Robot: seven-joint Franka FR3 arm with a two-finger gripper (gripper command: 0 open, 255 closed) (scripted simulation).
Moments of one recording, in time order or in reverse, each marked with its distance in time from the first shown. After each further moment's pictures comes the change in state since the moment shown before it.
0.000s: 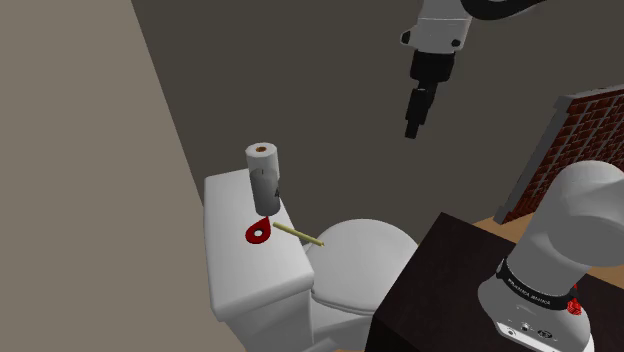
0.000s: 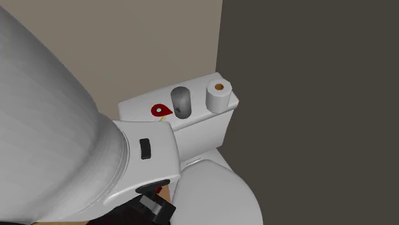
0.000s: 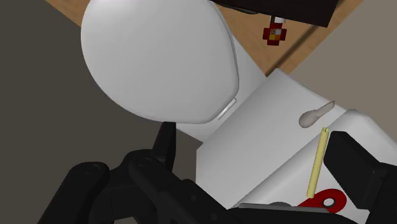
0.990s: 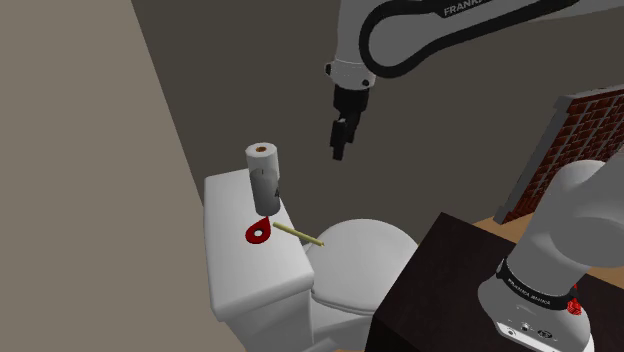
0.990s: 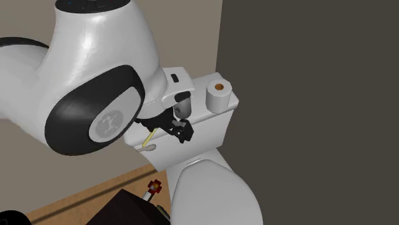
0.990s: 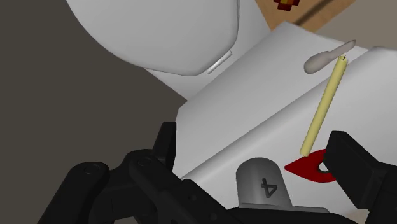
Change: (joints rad) arm 0.044 0.429 0.136 0.150 -0.020 0.348 0.035
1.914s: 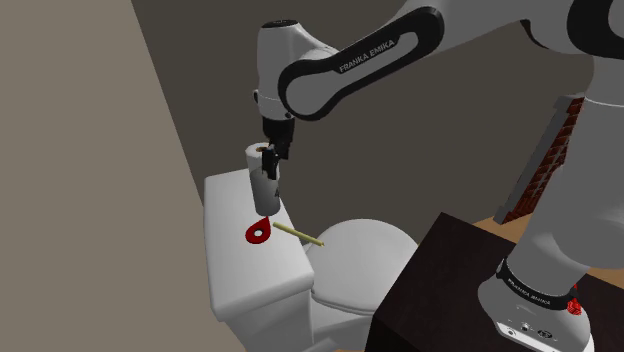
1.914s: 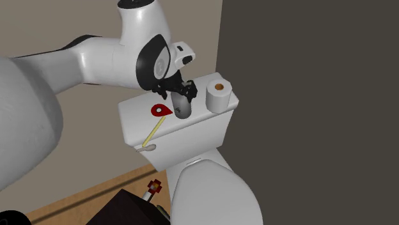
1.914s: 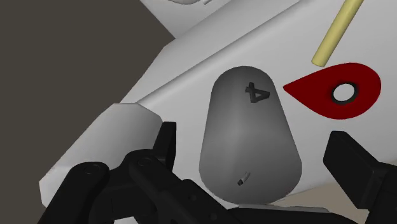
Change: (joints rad) arm 0.059 0.505 0.096 0.383 -0.206 0.166 0.103
